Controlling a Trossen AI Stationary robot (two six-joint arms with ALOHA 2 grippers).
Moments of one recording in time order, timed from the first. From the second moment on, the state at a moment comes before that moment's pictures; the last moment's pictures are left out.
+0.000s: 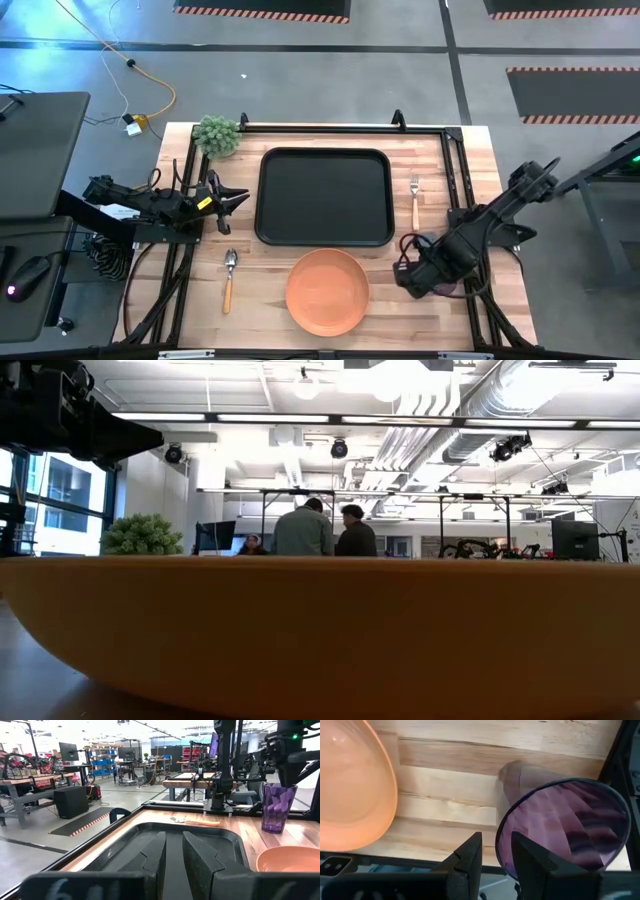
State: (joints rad) left arm -0.29 0.01 0.01 0.07 -0.62 0.08; right arm 0.67 1.51 1.36 -1.33 -0.11 2.11
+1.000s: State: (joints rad) left arm -0.29 0.01 0.01 0.07 -0.62 0.08; right arm 0.67 1.59 1.37 -1.33 -0.14 2.10
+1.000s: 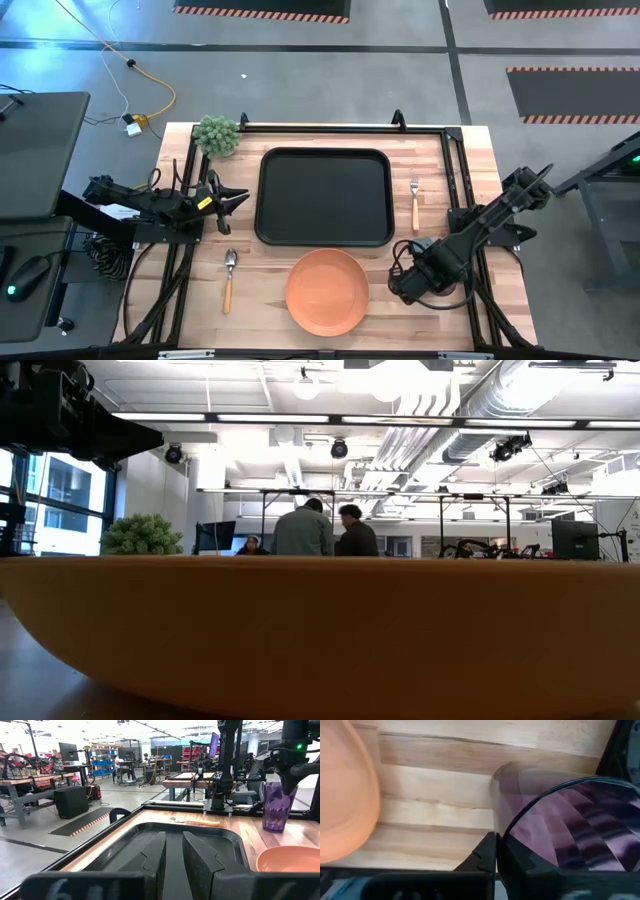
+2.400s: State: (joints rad) left arm -0.29 0.01 0.01 0.07 -0.61 0.08; right arm -0.11 1.59 1.69 -1.51 0.12 0.72
